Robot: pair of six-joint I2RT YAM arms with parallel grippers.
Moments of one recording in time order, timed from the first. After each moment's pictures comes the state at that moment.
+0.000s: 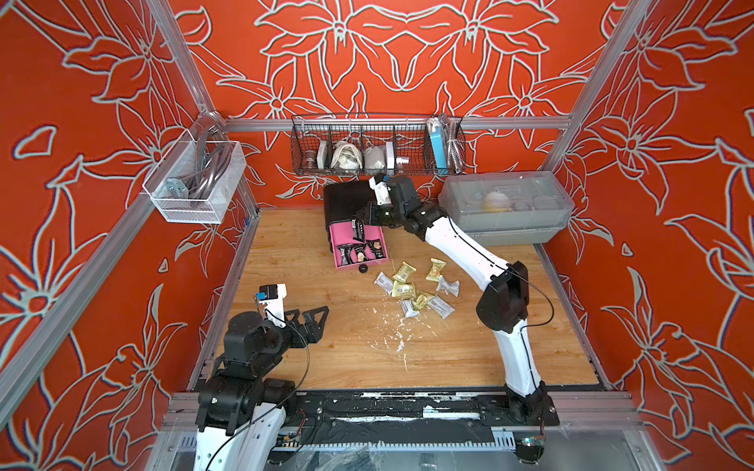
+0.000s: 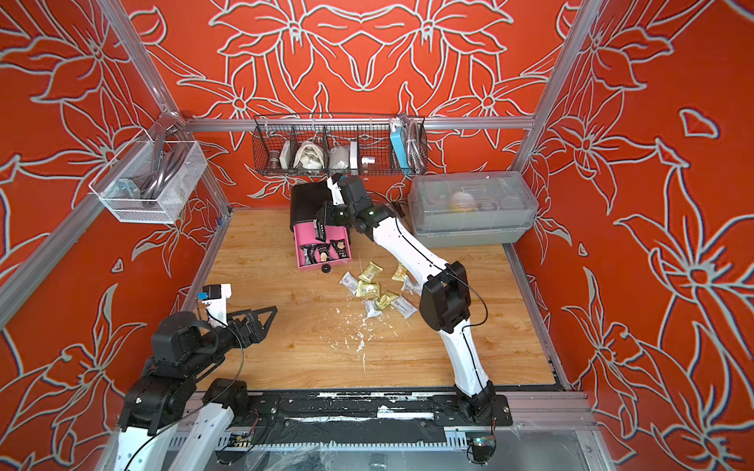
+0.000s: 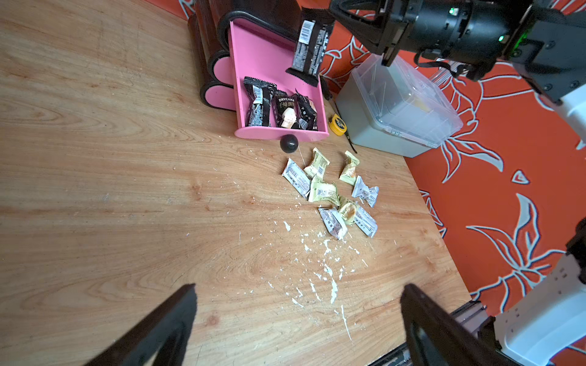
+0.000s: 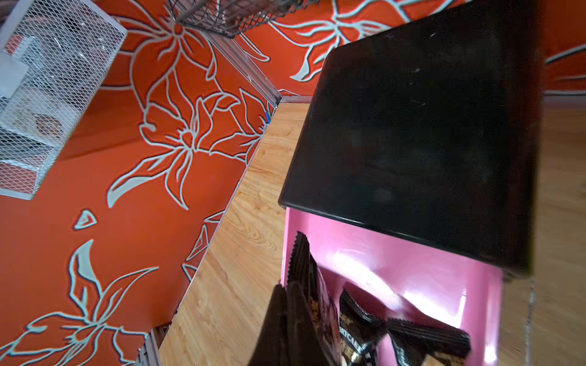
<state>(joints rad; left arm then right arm) -0.04 0.31 0.71 -0.85 0.37 -0.46 0.68 2.21 2.21 -0.48 -0.32 0.56</state>
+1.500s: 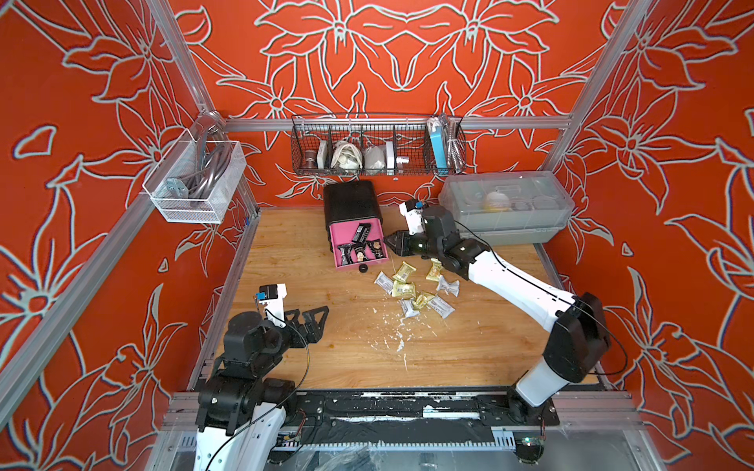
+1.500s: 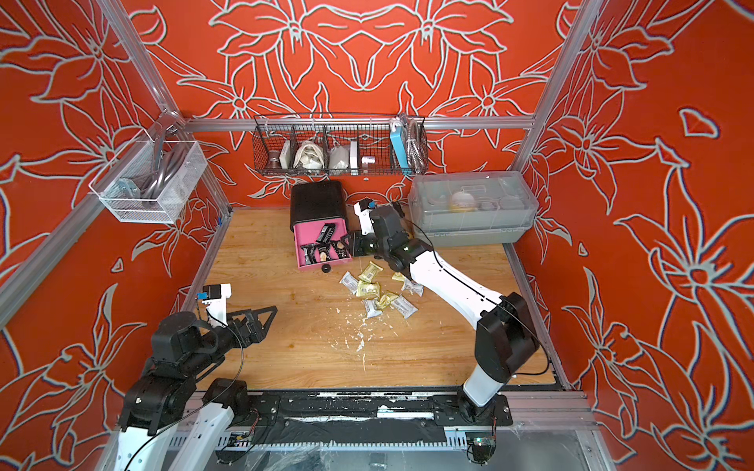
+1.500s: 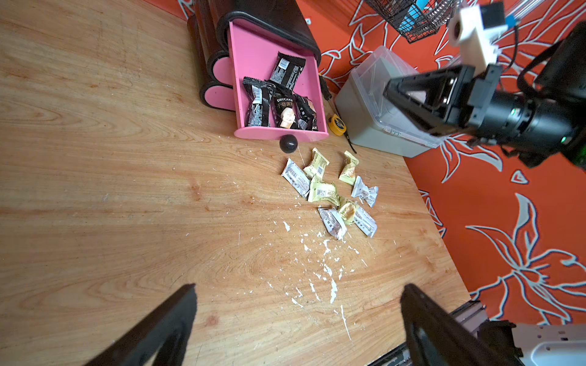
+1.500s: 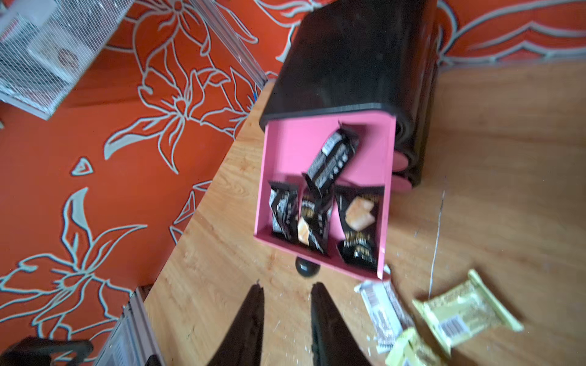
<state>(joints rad) -0.04 0.31 0.71 -0.85 0.38 -0.46 0.67 1.60 1.29 -0.17 -0.28 0.53</state>
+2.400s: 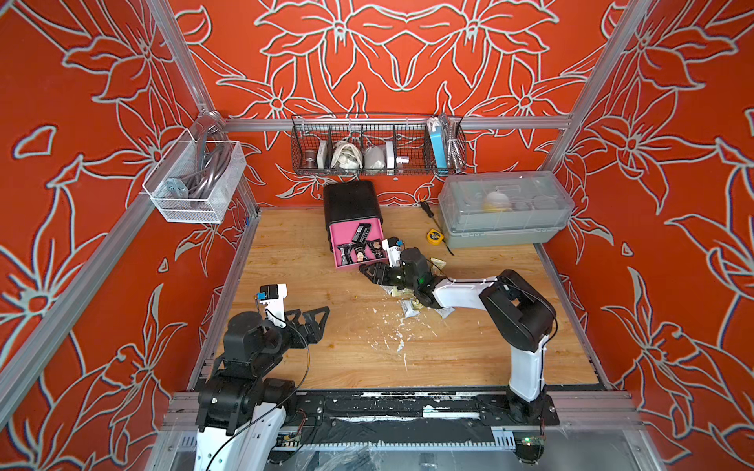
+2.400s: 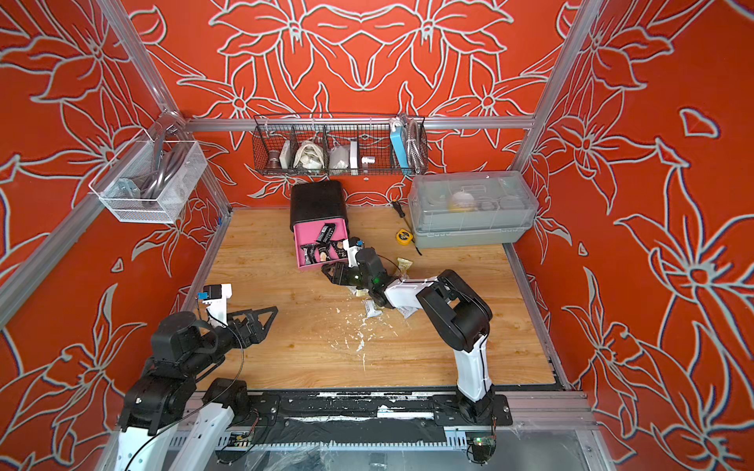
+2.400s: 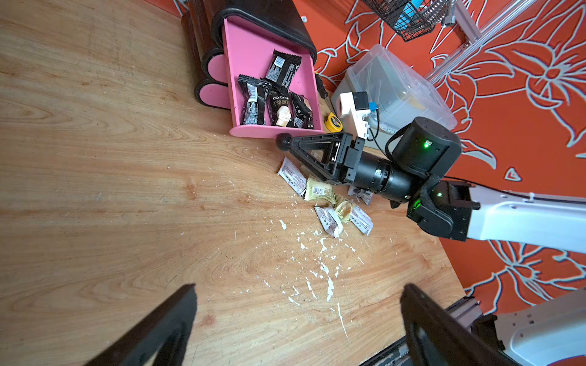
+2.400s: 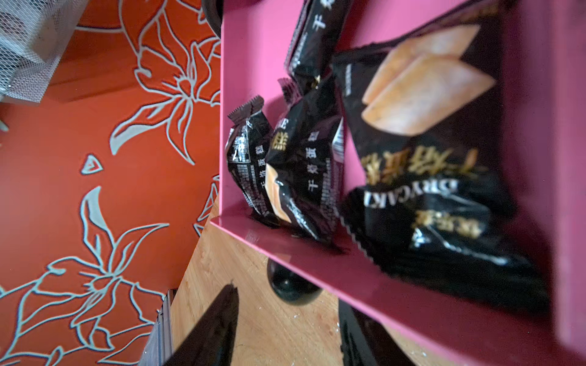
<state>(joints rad) -0.04 0.31 0.71 -0.85 0.40 -0.46 0.75 1.96 1.06 0.57 -0.35 0.80</state>
